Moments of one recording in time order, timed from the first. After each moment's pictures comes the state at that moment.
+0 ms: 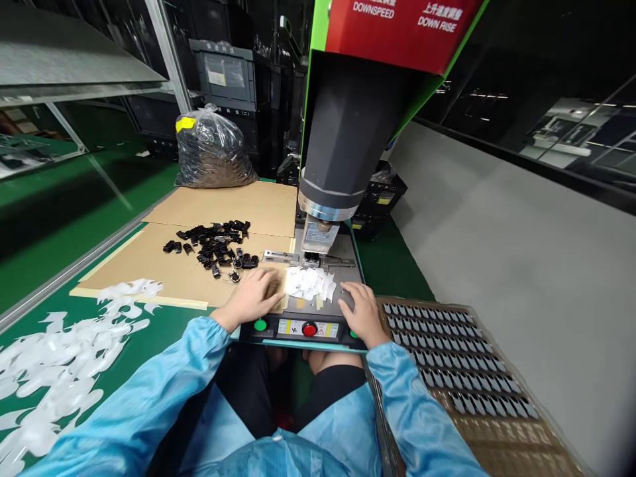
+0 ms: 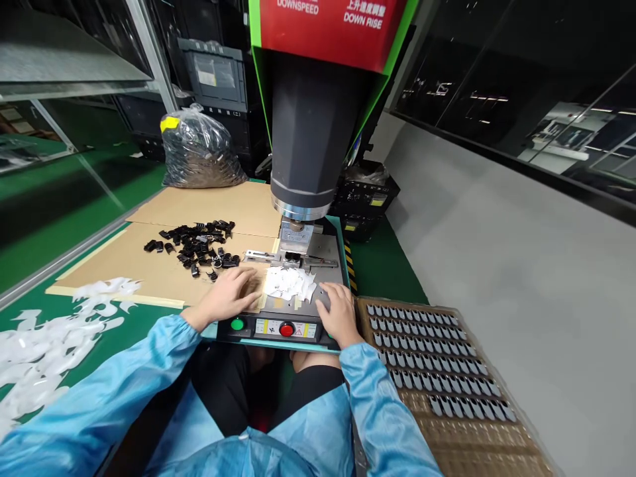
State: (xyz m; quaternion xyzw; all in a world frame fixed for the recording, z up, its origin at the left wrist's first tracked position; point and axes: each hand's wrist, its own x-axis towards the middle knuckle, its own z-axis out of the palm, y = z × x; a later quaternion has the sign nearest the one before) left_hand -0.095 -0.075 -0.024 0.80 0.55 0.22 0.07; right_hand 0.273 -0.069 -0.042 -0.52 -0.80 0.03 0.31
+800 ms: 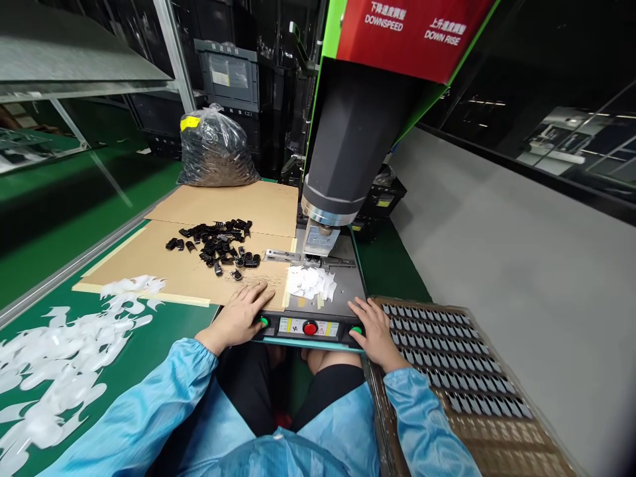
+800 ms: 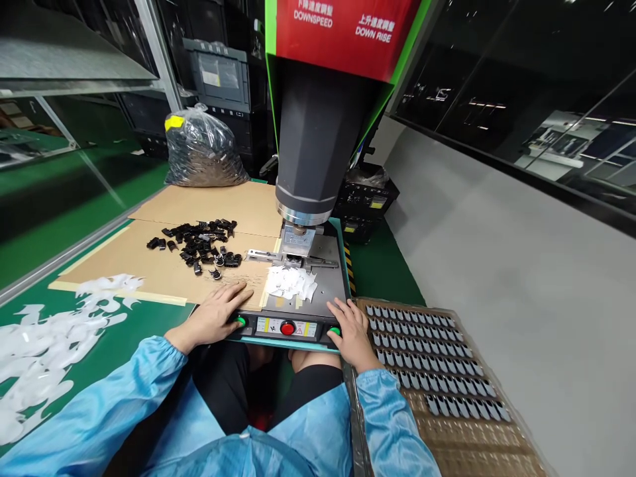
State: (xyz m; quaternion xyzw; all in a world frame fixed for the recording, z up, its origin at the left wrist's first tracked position) left_hand -0.122 -0.123 -0.062 0.84 0.52 0.16 0.06; right_hand 0.323 -0.117 -0.060 -0.55 -0.83 0.01 0.12
